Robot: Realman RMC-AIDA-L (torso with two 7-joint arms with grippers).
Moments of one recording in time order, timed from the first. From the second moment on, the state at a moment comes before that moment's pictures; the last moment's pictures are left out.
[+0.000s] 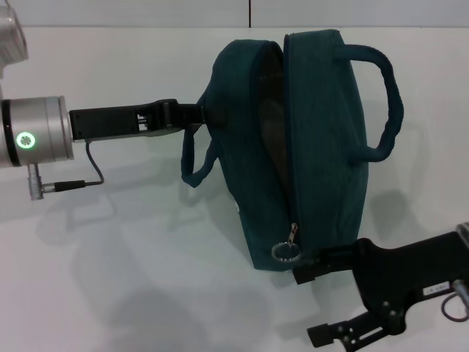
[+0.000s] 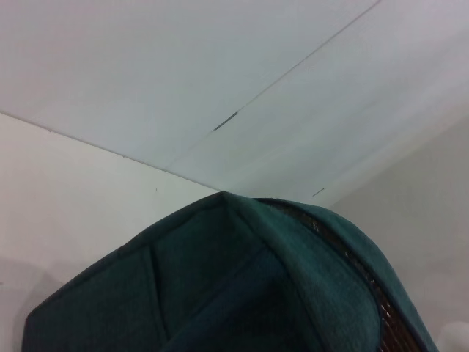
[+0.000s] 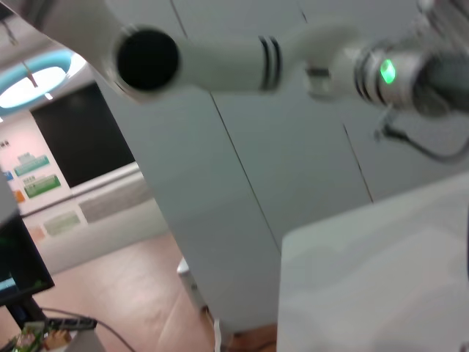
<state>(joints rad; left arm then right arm) -0.56 -2.06 0.82 0.68 1.81 1.60 -2.14 0.58 2.01 -1.24 -0.48 -1.73 -1.77 1.27</state>
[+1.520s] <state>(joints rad) -0.55 -2.06 0.81 0.68 1.80 1.60 -2.14 0.55 2.02 -1.30 -0.46 -1.51 -1.53 1.21</state>
